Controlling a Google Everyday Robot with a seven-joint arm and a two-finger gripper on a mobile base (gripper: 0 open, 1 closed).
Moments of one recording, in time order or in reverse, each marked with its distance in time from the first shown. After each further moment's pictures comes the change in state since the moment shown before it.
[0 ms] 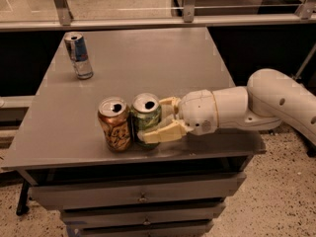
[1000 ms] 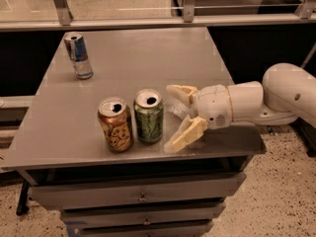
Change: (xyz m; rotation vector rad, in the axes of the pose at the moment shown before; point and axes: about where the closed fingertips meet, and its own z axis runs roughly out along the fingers) arm 0.008 -0.020 -0.031 0.056 0.044 -0.008
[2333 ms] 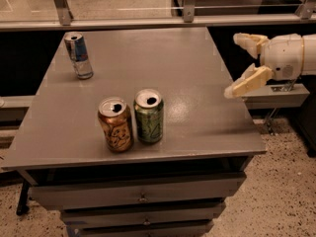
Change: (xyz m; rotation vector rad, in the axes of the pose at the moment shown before) arm -0.029 -0.112 -0.169 0.308 0.093 -0.135
